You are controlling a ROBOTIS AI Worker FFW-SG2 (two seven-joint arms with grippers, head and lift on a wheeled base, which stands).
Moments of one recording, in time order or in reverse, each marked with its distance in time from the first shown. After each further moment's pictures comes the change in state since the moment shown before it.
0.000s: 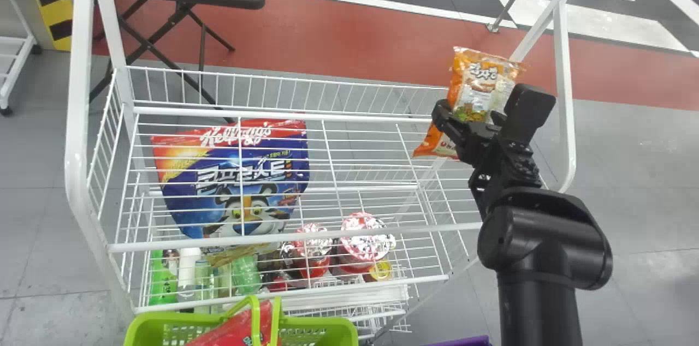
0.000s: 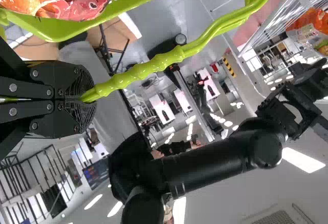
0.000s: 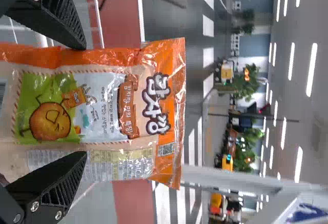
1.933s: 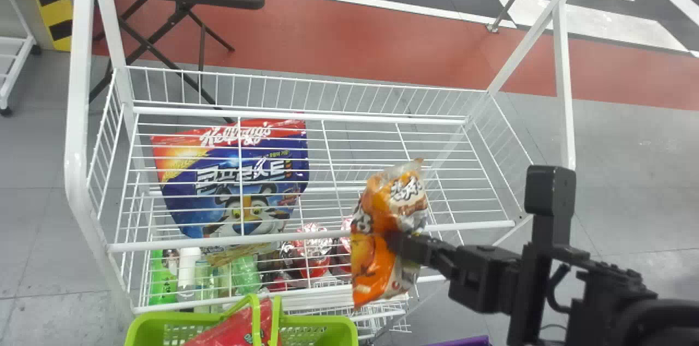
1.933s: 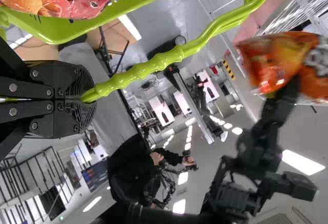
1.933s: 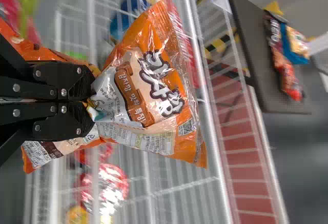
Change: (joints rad) left arm 0.000 -0.007 0.000 -0.003 -0.001 0.007 0.017; right arm 0.468 0.054 -0.096 -0.947 -0.354 1.108 0.362
